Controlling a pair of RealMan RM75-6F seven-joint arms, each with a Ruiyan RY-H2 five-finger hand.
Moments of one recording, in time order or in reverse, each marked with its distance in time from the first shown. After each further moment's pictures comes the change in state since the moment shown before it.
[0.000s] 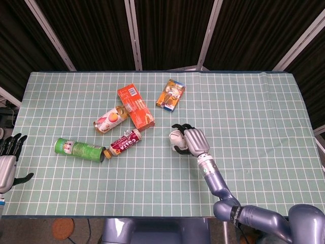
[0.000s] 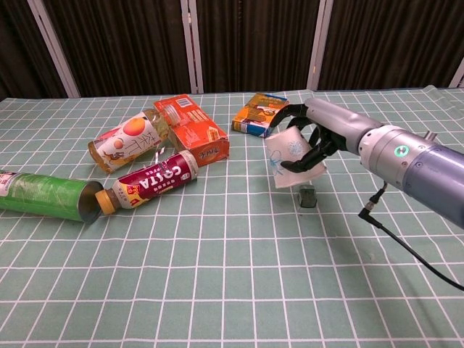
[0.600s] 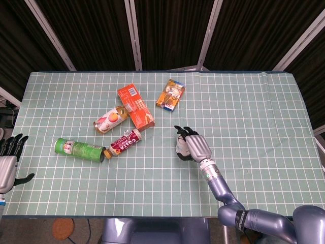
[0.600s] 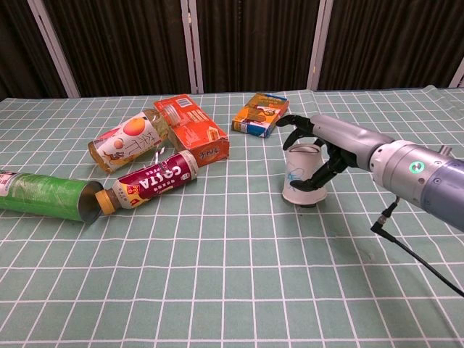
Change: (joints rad) left arm -0.001 0.005 0.006 -0.007 0.009 0.000 -0.008; right arm -0.026 0.056 -0.069 -0.078 0.001 -0.001 -0.003
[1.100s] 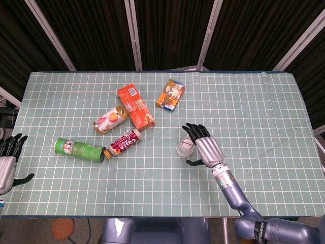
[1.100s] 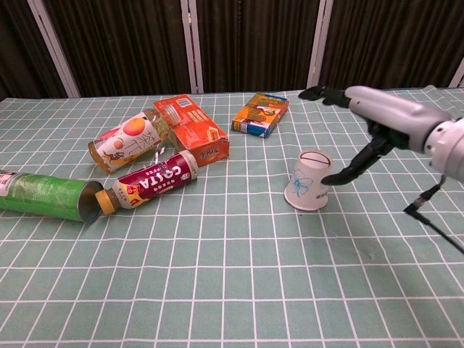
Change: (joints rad) left arm 0.009 0.011 0.005 -0.009 0.029 0.023 -0.018; right arm -0.089 0.192 -0.067 -0.193 -0.174 0.137 0.020
